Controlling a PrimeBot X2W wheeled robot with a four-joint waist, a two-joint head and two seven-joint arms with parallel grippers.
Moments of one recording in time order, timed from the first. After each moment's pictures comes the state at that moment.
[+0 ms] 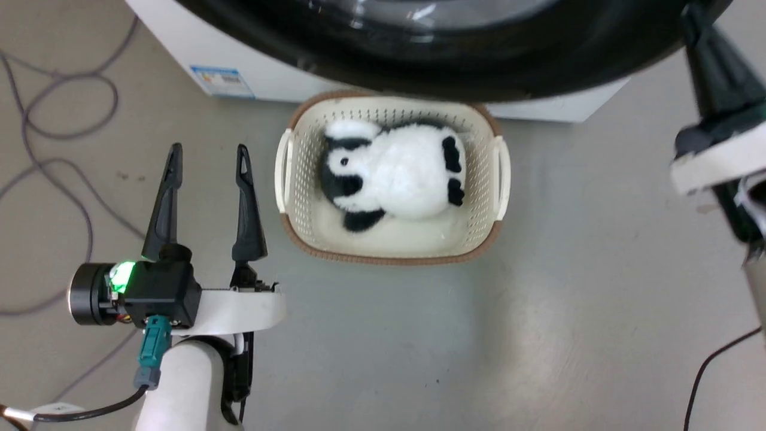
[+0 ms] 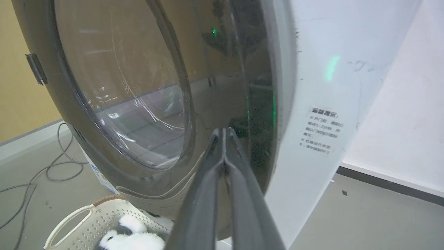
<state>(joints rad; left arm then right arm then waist) -0.26 0.07 -0.09 -0.08 -0.01 0.13 -0.26 -0.74 -0.39 0.20 0.38 0.34 0.13 -0.26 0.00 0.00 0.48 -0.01</state>
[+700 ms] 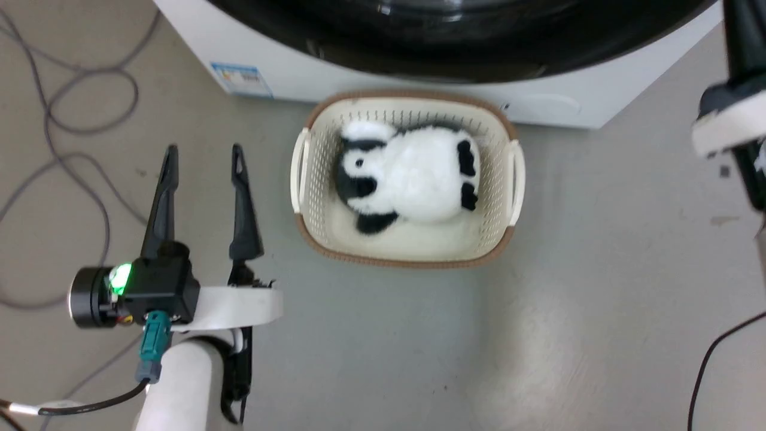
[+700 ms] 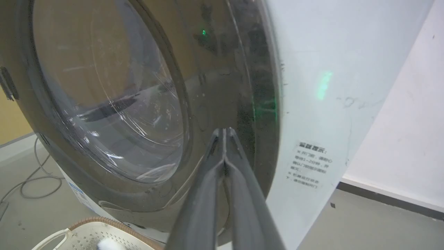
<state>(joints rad) -0.28 0.06 -0.08 -0.06 -0.01 0.16 -0.26 -0.88 -0.36 0.13 0.50 0.27 0.13 -0.26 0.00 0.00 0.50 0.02</state>
